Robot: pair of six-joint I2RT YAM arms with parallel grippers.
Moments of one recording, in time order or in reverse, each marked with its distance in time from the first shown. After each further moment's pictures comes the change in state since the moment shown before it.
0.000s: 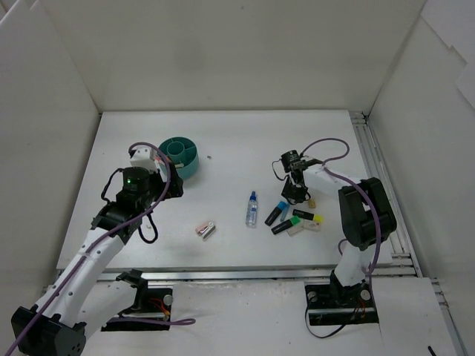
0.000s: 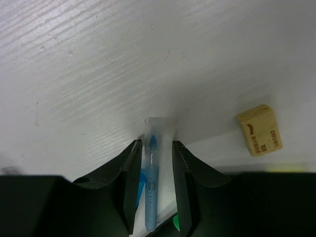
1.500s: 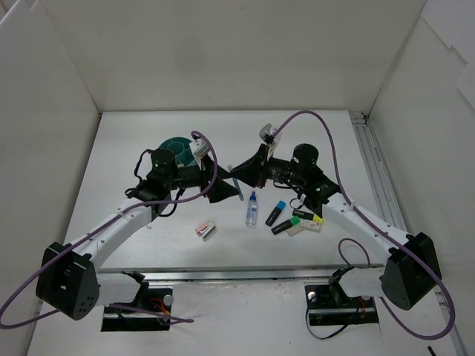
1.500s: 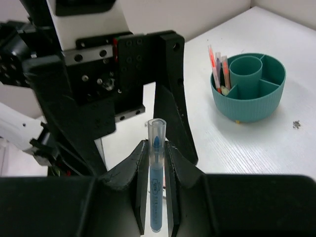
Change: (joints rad) left arm -0.117 0.364 0.070 0.604 1.032 0.067; right arm 0.209 -0.497 -0.173 0.880 -0.946 -0.476
